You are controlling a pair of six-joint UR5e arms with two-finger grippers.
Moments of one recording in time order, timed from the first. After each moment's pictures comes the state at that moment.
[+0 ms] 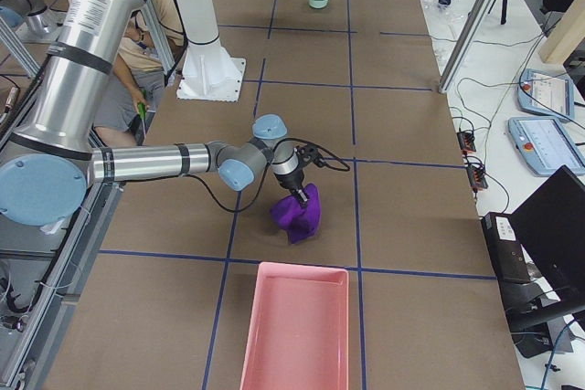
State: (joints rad) left arm -1.49 -1.40 -1.78 -2.12 -2.36 0.18; right arm 1.08 -1.92 1.91 -0.99 1.91 0.08
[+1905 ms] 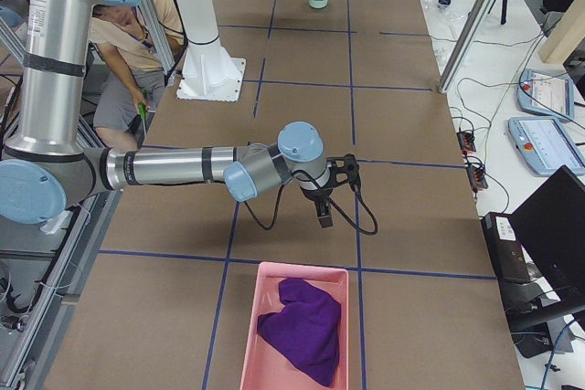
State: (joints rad) left arm -1.16 -1.34 -1.67 -2.57 -2.11 -0.49; right arm 1.45 -1.77 1.84 -1.14 2.34 0.27
